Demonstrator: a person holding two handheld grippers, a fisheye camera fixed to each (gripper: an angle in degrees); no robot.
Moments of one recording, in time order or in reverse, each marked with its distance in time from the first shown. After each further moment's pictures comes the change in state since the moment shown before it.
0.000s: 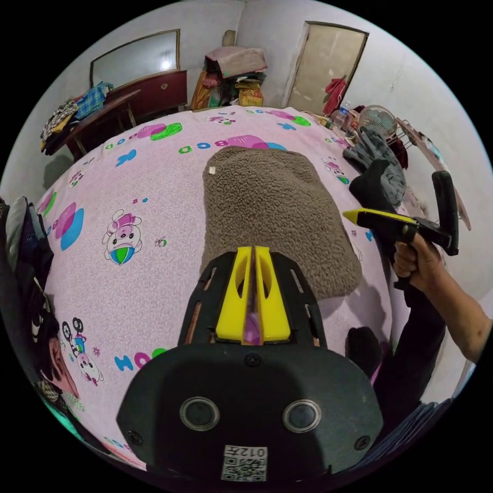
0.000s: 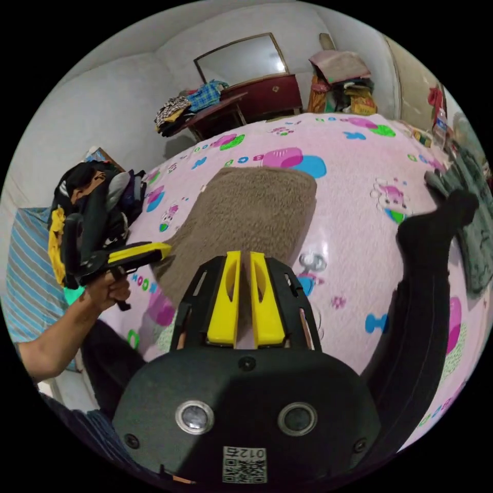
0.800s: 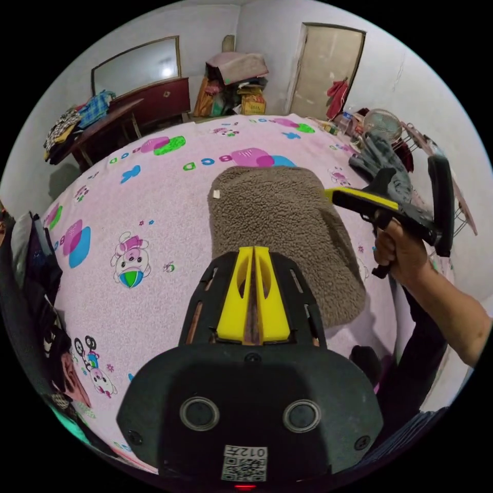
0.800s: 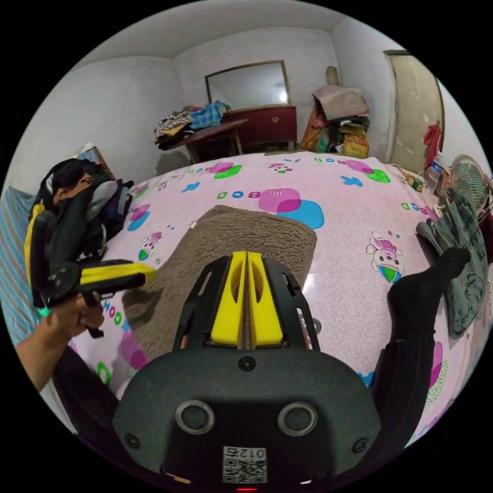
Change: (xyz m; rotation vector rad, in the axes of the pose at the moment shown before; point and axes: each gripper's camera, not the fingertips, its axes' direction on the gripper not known) left arm -0.007 -0.062 0.012 -0.024 -0.055 0.011; right arm -0.031 -0.078 0.043 0.176 0.213 -0.093
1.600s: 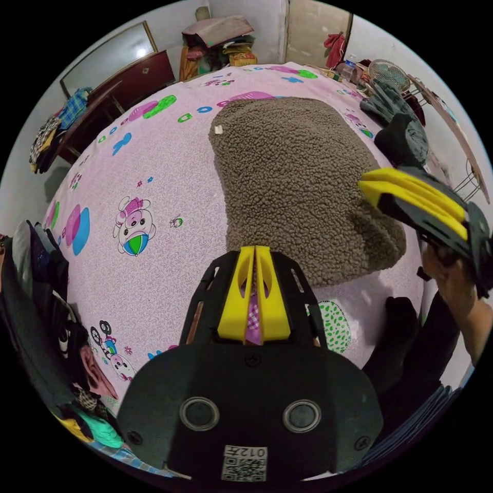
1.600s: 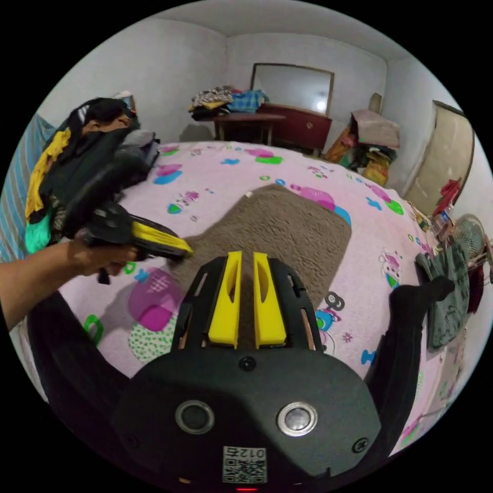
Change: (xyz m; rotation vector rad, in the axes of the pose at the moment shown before) left arm -0.024 0.028 0.013 -0.194 -0.061 0.084; right arm -0.125 0.058 0.000 -0.107 0.087 -0.227
